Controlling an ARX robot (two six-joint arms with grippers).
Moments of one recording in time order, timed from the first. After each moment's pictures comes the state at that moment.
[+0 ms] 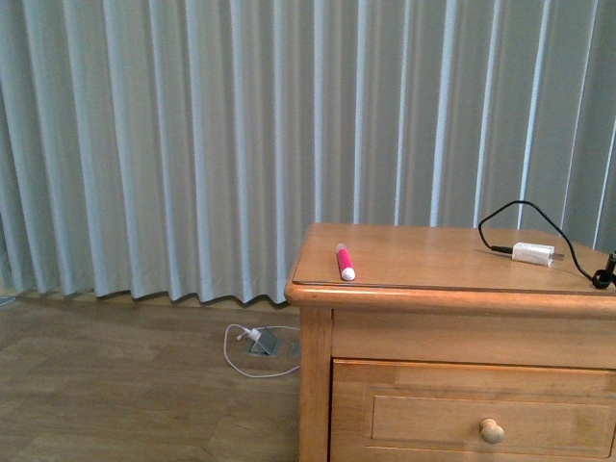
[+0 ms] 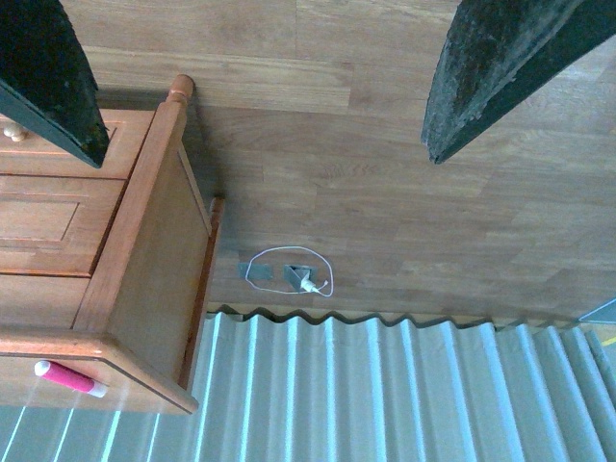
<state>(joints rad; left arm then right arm) 0.00 0.00 0.02 0.00 0.00 0.00 0.00 0.01 0.01 0.00 0.00 0.00</state>
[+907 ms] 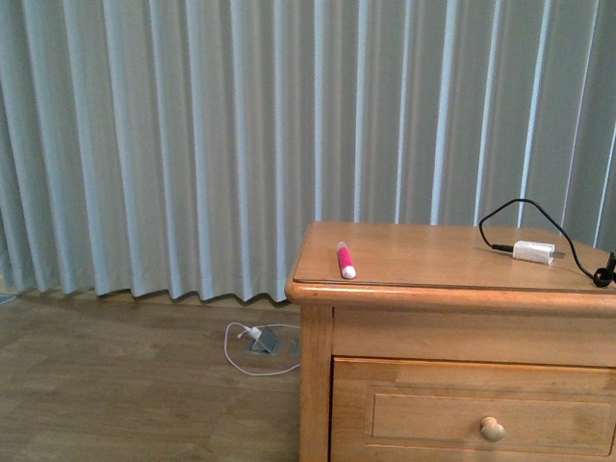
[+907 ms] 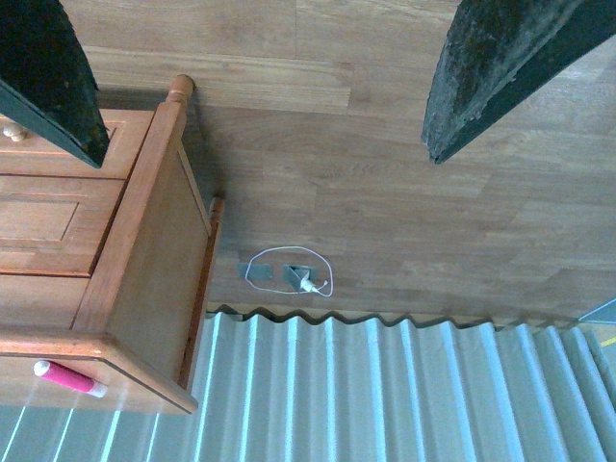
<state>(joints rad) 0.00 0.00 0.02 0.00 0.00 0.00 0.00 0.01 0.01 0.00 0.00 0.00</state>
